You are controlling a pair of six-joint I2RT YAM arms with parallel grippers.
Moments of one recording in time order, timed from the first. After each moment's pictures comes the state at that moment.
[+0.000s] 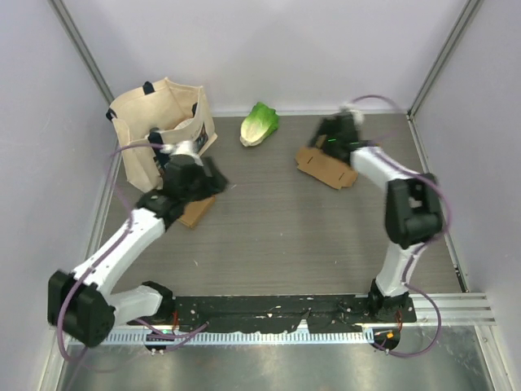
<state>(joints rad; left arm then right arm) -0.25 1.10 0.88 -0.35 -0.08 -0.70 0.41 1.94 1.44 -0.15 0.08 0.59</state>
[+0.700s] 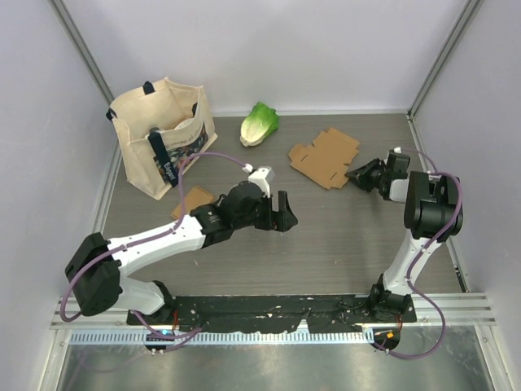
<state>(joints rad) -0.95 1.36 0.93 -0.11 0.02 -0.66 -0.20 1.94 0.94 0.33 -0.51 0.78</state>
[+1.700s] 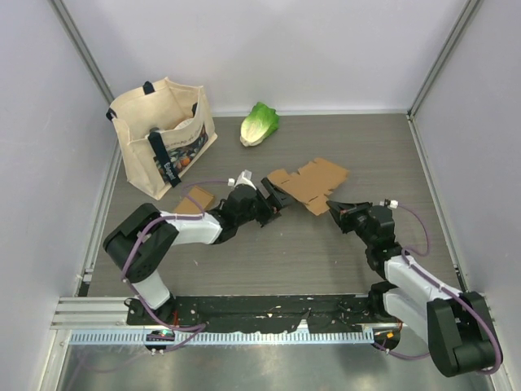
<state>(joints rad) -0.78 1.69 0.73 0.52 0.04 -1.30 0.19 0.97 0.17 0.45 -0.15 1.55</state>
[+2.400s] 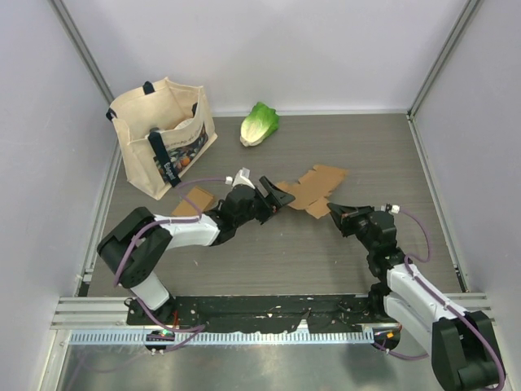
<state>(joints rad) -0.80 1.62 0.73 0.51 -0.02 -1.25 0.21 0.83 0.14 0.36 -0.12 1.60</state>
